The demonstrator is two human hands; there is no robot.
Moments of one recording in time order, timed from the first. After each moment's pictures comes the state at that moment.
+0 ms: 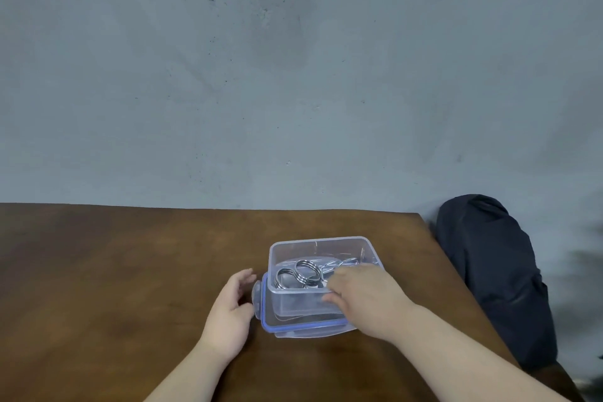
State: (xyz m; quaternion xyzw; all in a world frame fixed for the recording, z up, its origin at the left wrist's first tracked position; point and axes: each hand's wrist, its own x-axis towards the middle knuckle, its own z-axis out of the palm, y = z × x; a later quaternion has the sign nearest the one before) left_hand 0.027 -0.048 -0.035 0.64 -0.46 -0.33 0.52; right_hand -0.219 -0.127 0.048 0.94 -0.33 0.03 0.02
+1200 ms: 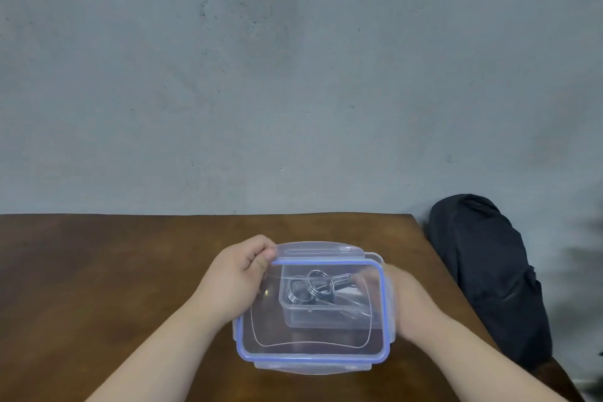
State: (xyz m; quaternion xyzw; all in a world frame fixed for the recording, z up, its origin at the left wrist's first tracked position) left_hand -0.010 -0.038 0.090 0.63 -0.64 -0.14 0.41; right_hand -0.271 -0.127 0.038 0.63 -0.47 0.32 -0.53
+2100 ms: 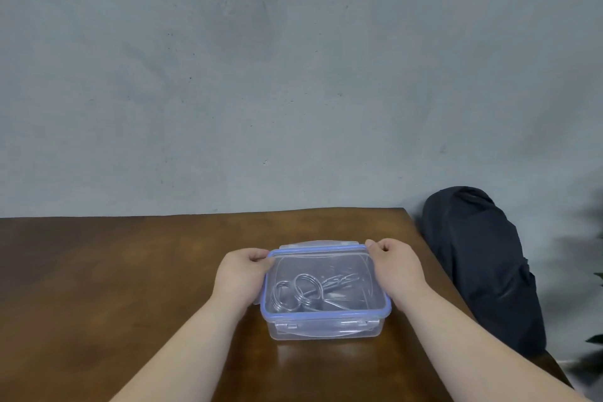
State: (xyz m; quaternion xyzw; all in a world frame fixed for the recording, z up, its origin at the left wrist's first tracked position) left_hand -0.022 -0.125 0.035 0.72 -0.38 -0.33 0.48; right_hand -0.269 -0.203 0.027 0.60 -0.64 0.36 -0.32
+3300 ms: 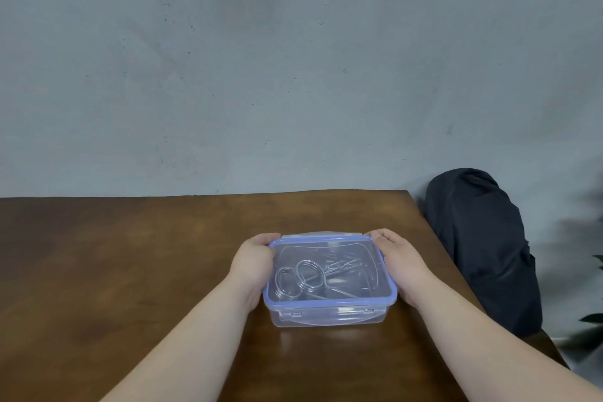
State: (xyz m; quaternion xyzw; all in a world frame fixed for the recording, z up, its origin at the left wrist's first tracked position) left_hand -0.041 -0.113 0.040 0.66 -0.30 -0.47 0.50; right_hand -0.277 -0.189 0.017 0.52 -0.57 0.36 -0.52
